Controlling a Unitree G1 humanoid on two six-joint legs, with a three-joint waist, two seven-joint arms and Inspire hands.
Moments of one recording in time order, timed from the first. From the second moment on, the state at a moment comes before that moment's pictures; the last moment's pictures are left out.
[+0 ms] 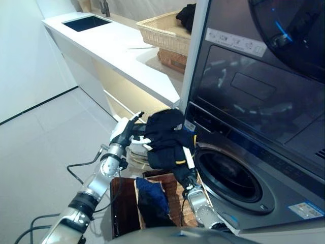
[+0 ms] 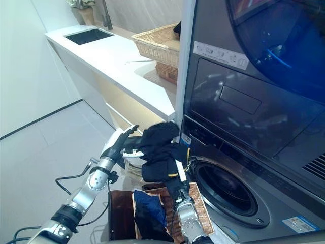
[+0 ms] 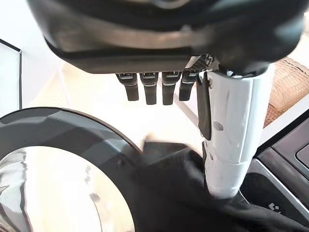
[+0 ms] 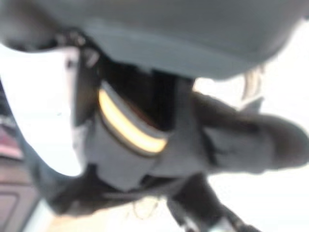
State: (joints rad) left arm -0.20 0.36 -0.33 0.41 0.31 -0.15 0.17; right arm 0.00 -0.02 0.33 0.63 1.44 -0.20 0.29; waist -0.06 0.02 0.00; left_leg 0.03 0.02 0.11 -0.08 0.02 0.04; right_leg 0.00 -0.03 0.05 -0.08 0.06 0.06
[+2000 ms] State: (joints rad) left arm -0.08 0.32 -0.08 0.56 -0.05 -0.16 0.25; right arm 0.19 -0.13 0.13 0.82 1.16 -0.15 0.32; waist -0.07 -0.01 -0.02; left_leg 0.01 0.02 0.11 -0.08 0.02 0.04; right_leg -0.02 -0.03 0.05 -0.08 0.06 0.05
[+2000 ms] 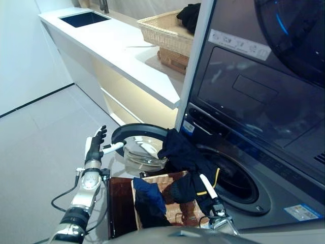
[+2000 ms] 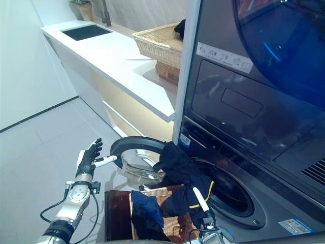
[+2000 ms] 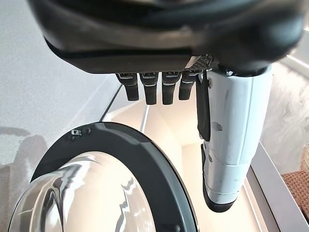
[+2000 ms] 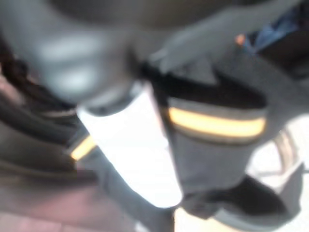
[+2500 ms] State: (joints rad) left arm -0.08 0.32 -0.08 0.56 -0.05 -0.18 0.26; right arm 0.23 -0.15 0.10 0.73 1.14 -0.15 0.32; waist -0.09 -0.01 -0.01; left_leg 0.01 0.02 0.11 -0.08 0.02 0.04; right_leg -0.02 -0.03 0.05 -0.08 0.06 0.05
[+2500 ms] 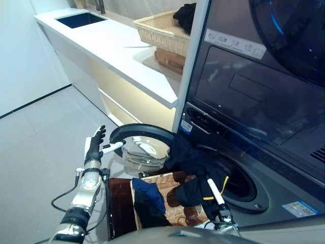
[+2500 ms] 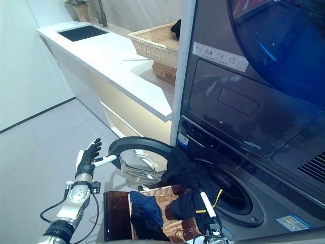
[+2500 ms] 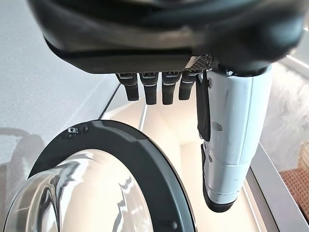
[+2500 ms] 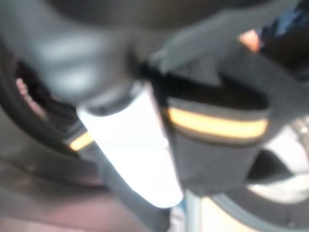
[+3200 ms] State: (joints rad) left arm -0.06 0.30 -0.10 0.56 -0.03 -0.21 0.26; right arm 0.11 -0.53 0.20 0.22 -0.33 -0.24 -0.07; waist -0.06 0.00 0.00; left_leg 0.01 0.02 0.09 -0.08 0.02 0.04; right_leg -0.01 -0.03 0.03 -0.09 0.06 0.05
